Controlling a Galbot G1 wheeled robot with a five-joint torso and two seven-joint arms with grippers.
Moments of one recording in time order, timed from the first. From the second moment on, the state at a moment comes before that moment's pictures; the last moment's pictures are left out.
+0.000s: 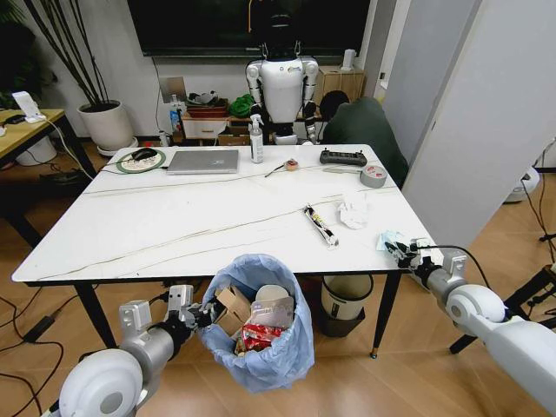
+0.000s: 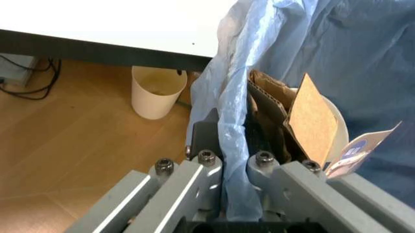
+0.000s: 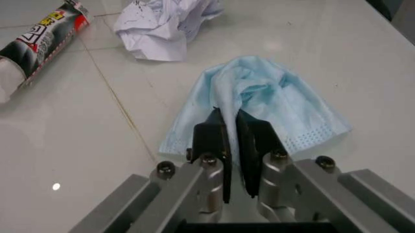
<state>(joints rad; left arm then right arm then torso) 1.52 -0.74 -0.40 -2.31 -1.23 0.42 -0.43 -0.91 0.64 0.02 1.51 0.98 -0.05 0.00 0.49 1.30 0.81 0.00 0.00</state>
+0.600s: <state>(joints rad) 1.52 -0.73 -0.39 -2.31 -1.23 0.42 -0.43 -0.81 0.43 -0.05 1.95 1.09 0.06 -0.22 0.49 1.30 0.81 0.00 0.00</state>
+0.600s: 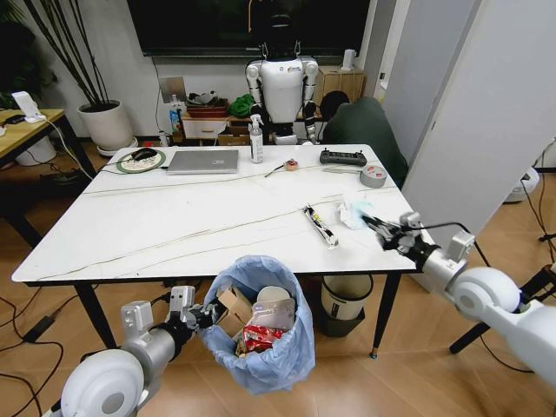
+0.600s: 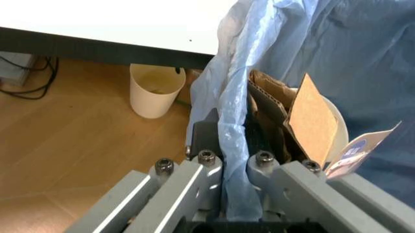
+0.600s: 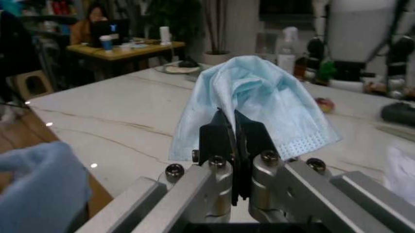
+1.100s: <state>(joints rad) 1.49 -0.73 -0.37 -2.30 -1.24 0.42 -0.42 -0.81 0.29 -0.16 2.17 0.99 0.08 -0.49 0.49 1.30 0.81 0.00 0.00</state>
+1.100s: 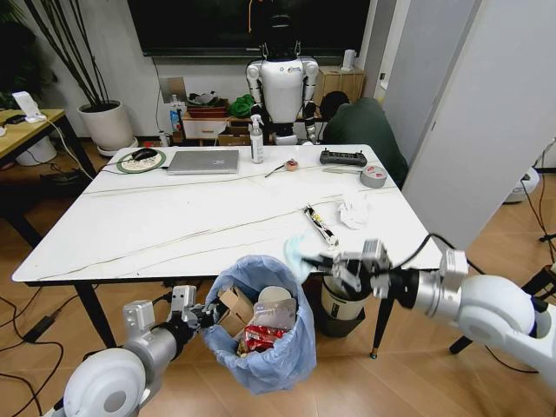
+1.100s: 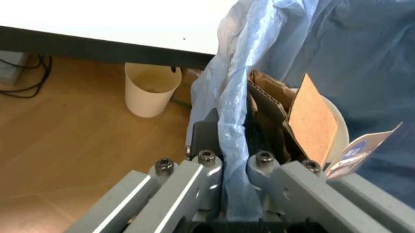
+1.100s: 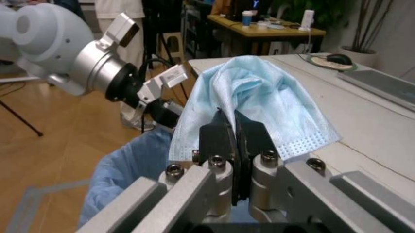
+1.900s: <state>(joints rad) 1.45 -0.72 -0.28 -2.29 -1.26 0.41 -0.40 -0.82 0.37 -0.22 2.13 0.79 0.15 -0.58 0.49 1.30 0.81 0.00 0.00</state>
